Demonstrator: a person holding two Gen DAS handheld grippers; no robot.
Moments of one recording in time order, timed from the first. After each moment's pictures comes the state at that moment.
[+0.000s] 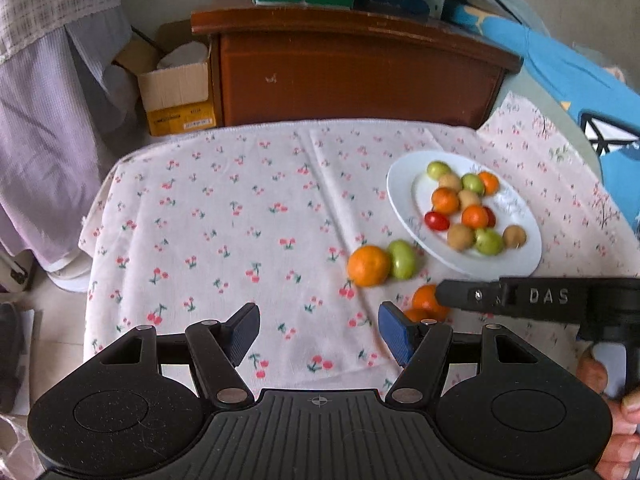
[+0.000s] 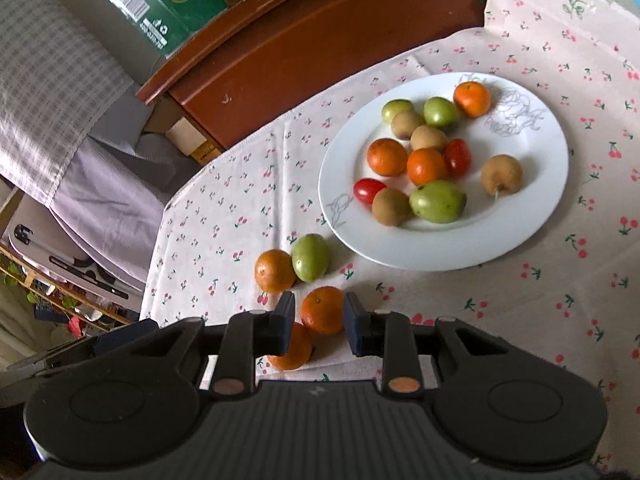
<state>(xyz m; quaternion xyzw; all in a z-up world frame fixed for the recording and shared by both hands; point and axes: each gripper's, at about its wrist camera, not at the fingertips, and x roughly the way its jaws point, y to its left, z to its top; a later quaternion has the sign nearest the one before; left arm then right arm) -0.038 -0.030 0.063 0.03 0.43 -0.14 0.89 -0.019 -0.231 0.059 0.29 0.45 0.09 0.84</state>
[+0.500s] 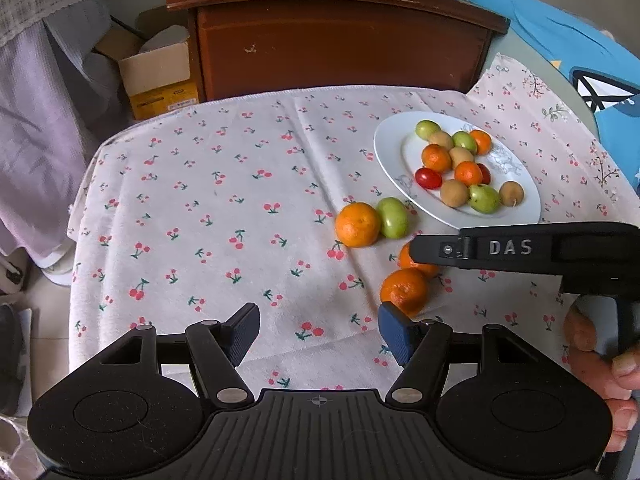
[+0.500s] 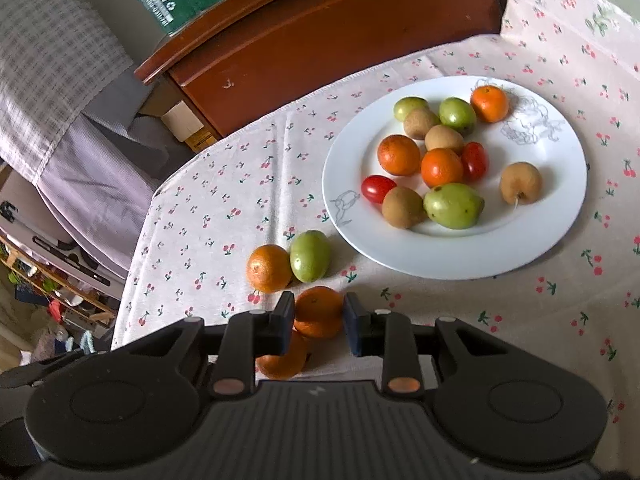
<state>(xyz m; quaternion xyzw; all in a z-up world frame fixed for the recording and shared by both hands) -0.044 -0.038 0.046 0.06 0.45 -0.16 0.88 -0.010 -0.212 0.052 0.25 0.46 0.09 0.85</state>
